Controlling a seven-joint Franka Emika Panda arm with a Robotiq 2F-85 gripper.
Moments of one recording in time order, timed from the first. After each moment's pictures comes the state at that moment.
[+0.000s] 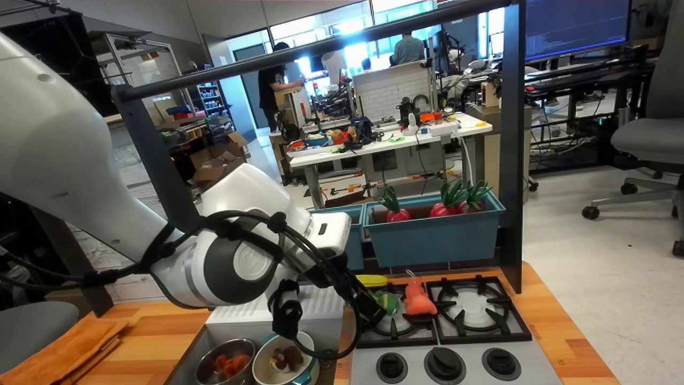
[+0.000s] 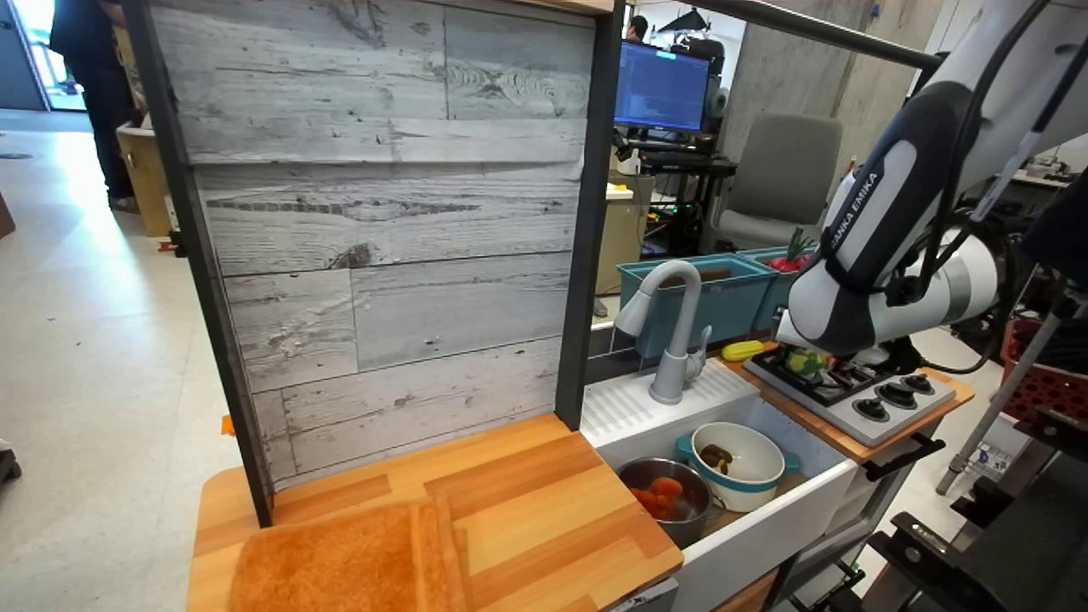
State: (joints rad) arm 0.28 1.19 -0.53 -1.79 0.41 3.13 0.68
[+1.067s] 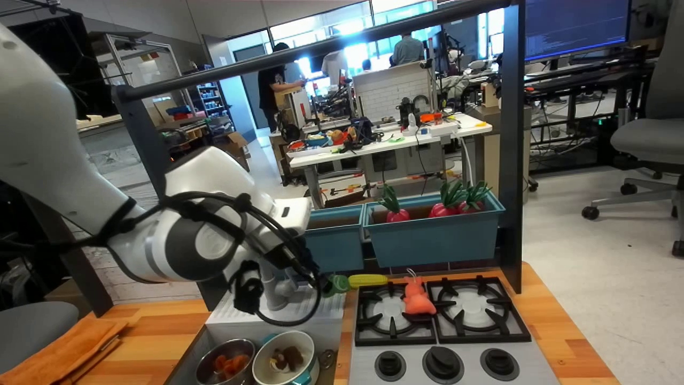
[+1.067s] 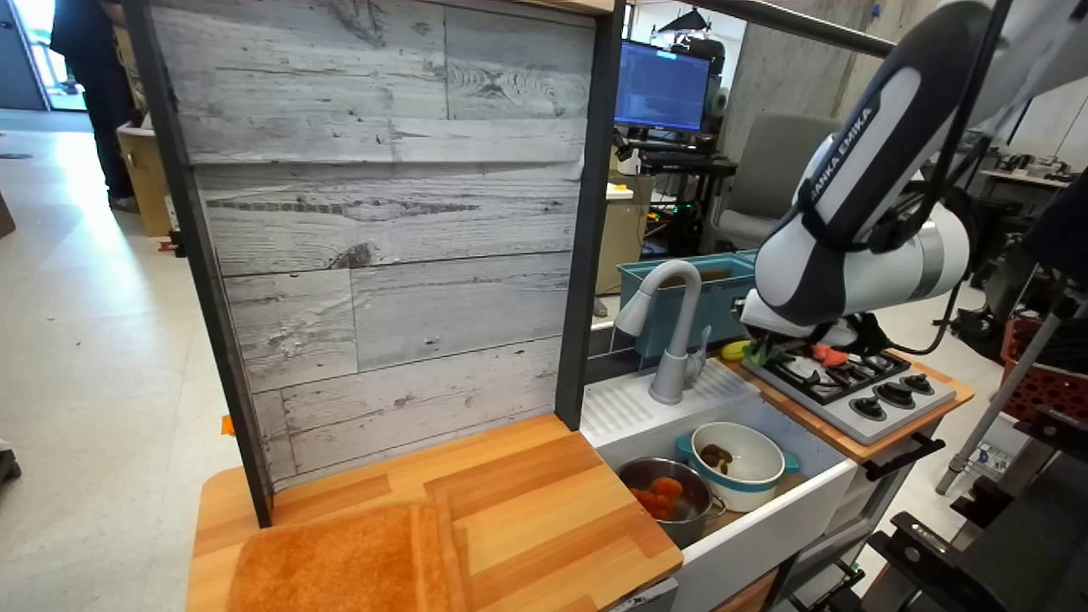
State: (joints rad) arm 0.26 1.06 -0.40 -1.83 0.37 3.14 0.57
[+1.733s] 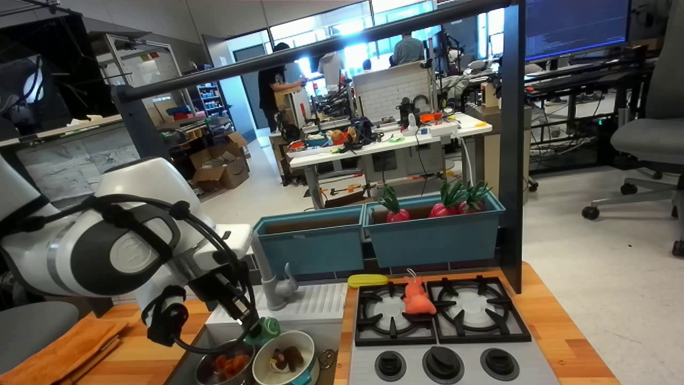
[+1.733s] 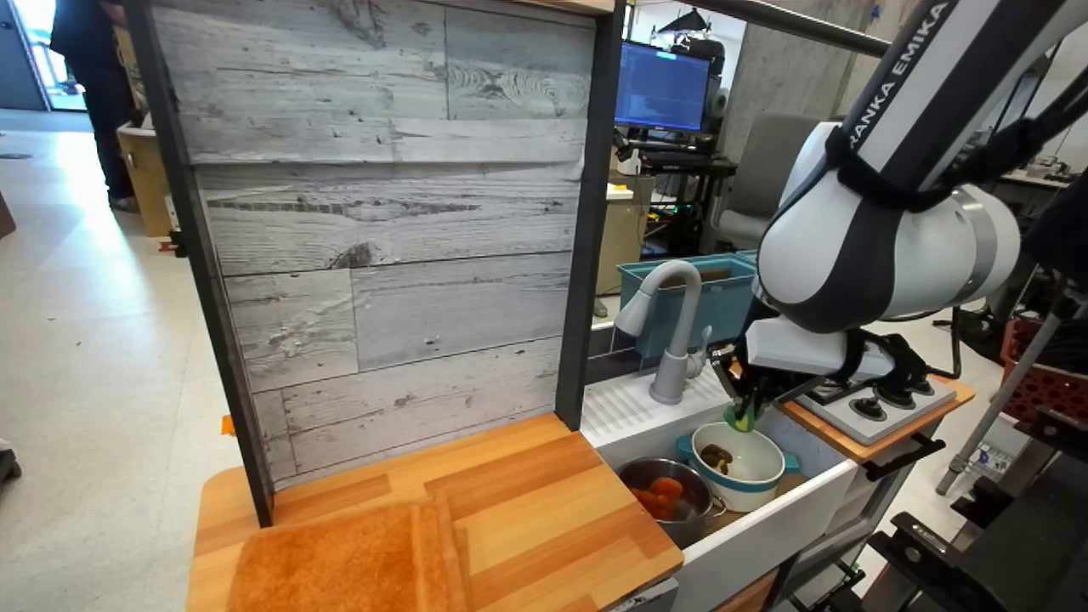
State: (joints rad) arm 0.26 0.88 -0.22 -2.05 0.30 3.03 0.43
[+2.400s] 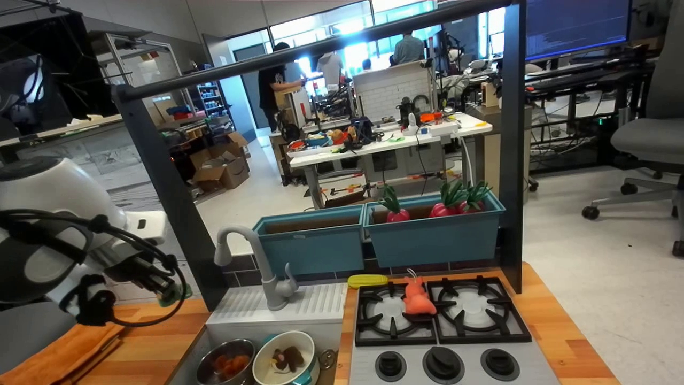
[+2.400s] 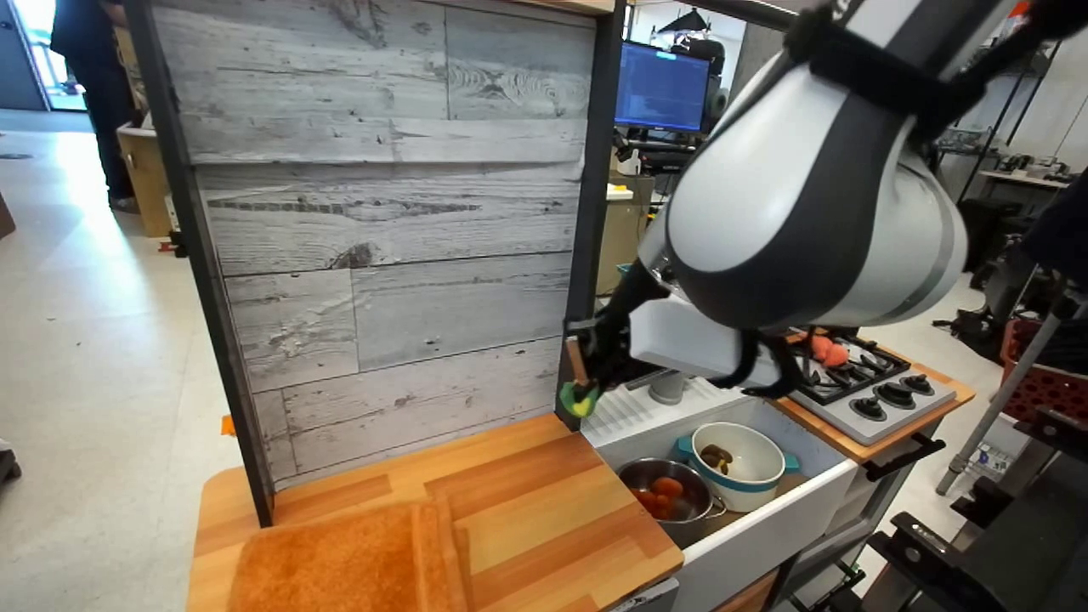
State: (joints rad) arm 0.14 0.85 0.17 -2.05 0.24 3.30 0.29
